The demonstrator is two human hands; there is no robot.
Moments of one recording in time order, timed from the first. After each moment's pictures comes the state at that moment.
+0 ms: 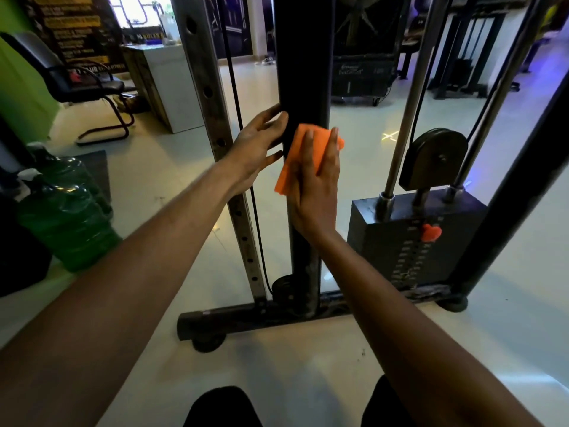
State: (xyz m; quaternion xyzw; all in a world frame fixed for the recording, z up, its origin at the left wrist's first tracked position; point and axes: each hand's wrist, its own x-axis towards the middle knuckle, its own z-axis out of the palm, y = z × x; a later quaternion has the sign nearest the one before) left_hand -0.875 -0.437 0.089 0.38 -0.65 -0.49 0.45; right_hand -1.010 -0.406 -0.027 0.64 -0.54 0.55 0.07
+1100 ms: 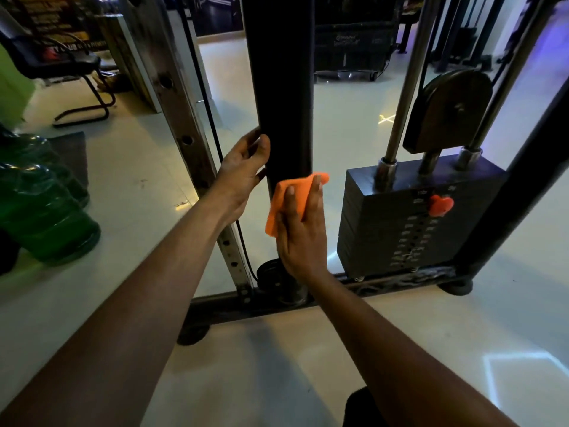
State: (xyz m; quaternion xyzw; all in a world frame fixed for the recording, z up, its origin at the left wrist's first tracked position) left_hand -0.897 -0.431 -0.040 0.40 -0.61 -0.48 0.49; right_hand -1.028 -0.394 -0.198 0.67 -0.56 0.48 0.03
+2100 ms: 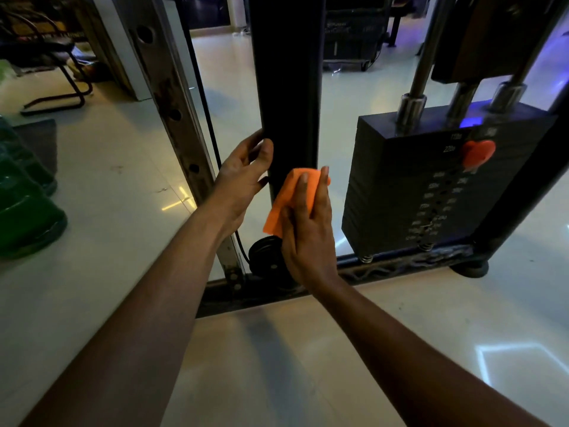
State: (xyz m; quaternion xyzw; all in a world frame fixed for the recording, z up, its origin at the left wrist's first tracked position) left_hand -0.893 -0.436 -0.166 0.40 -0.60 -0.49 0.48; right_hand -1.029 -0.382 -0.284 0.67 -0.56 0.49 -0.04
